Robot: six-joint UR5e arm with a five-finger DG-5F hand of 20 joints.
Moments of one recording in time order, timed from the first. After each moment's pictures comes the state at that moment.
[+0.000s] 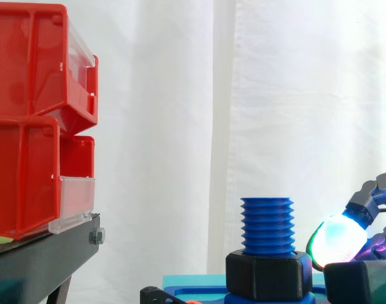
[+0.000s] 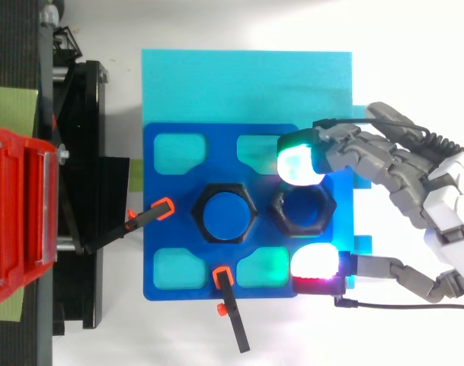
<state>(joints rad) 0.51 -2.10 -1.71 -2.13 -0.42 -1.24</state>
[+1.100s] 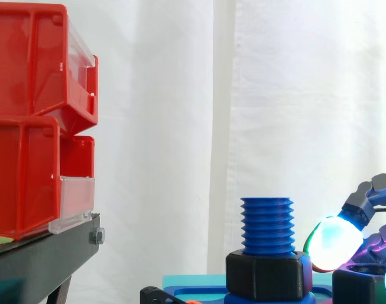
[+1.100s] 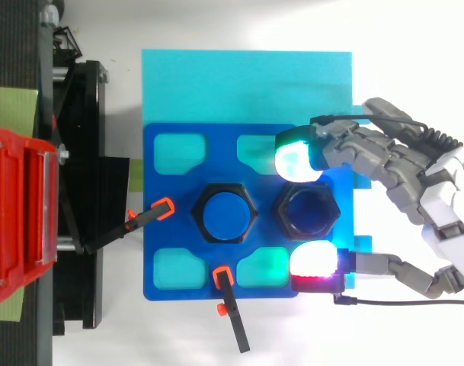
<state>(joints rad) 0.50 -2.10 -1.71 -2.15 -0.44 -1.24</state>
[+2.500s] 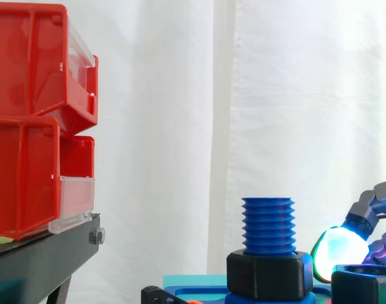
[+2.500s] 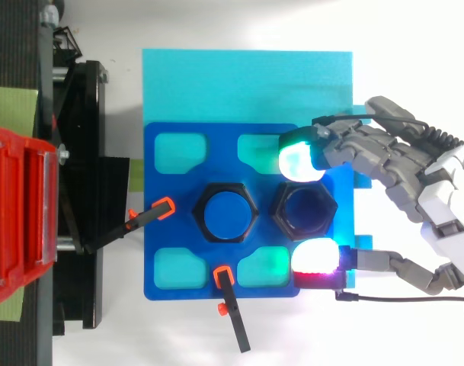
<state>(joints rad) 0.50 -2.10 -1.71 -2.19 -0.44 -1.24</state>
